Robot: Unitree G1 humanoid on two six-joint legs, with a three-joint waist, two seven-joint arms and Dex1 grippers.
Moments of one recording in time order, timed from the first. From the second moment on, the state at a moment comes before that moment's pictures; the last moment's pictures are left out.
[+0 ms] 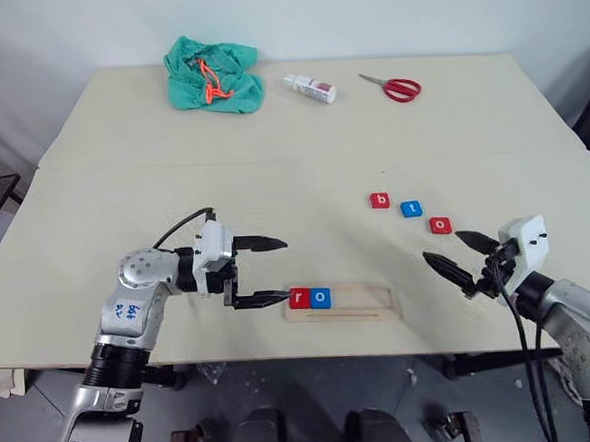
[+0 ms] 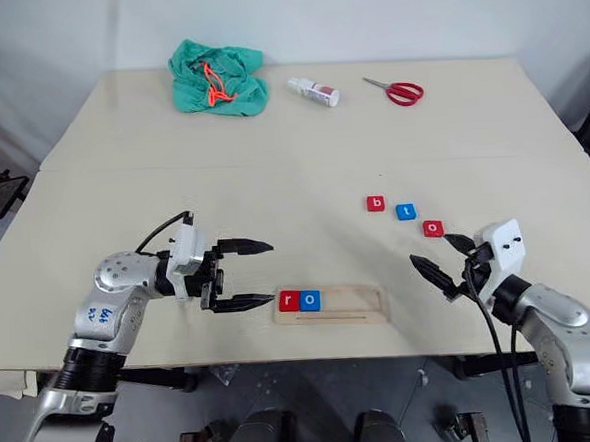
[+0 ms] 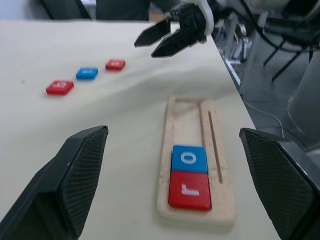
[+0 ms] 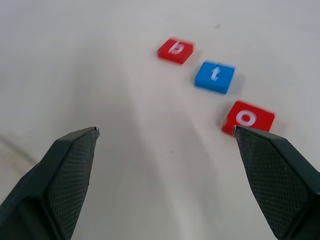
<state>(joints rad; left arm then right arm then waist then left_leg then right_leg) -0.43 0.50 -0.05 0.12 -0.39 0.05 -1.27 -0.03 -0.58 -0.32 -0.23 0.51 0.43 0.67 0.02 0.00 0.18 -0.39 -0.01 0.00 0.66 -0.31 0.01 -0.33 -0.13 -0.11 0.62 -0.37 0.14</state>
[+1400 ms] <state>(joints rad) -0.37 0.52 0.03 0.28 -0.40 -0.22 -1.38 -0.06 -0.57 -0.31 -0.35 0.54 0.56 0.58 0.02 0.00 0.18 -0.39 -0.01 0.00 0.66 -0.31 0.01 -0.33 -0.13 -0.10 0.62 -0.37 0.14</state>
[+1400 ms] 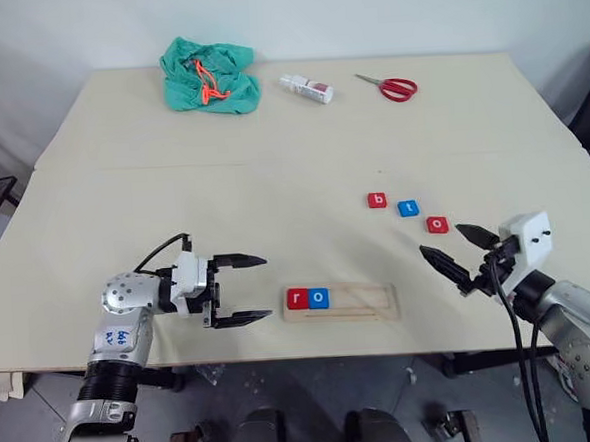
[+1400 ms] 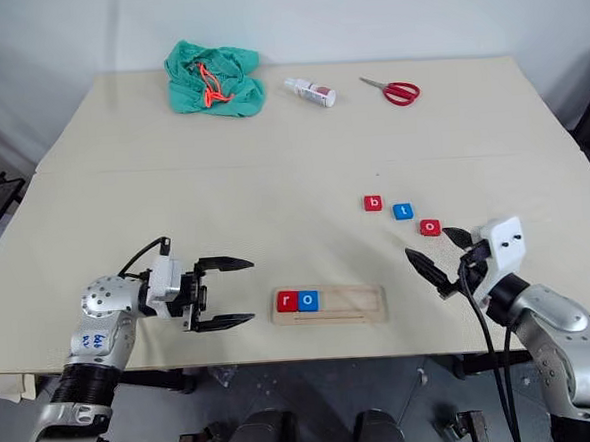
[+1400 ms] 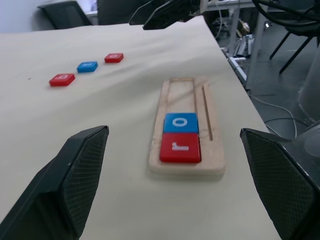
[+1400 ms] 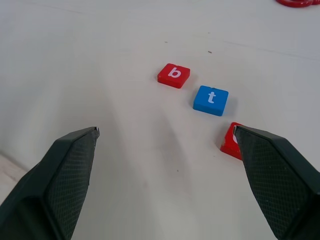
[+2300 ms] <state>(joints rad) -0.11 0.58 0.10 0.08 -0.44 -0.25 -1.31 -0.75 -0.31 -0.04 0.41 0.24 0.52 0.34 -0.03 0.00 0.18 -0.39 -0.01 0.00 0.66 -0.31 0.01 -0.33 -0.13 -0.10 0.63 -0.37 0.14</state>
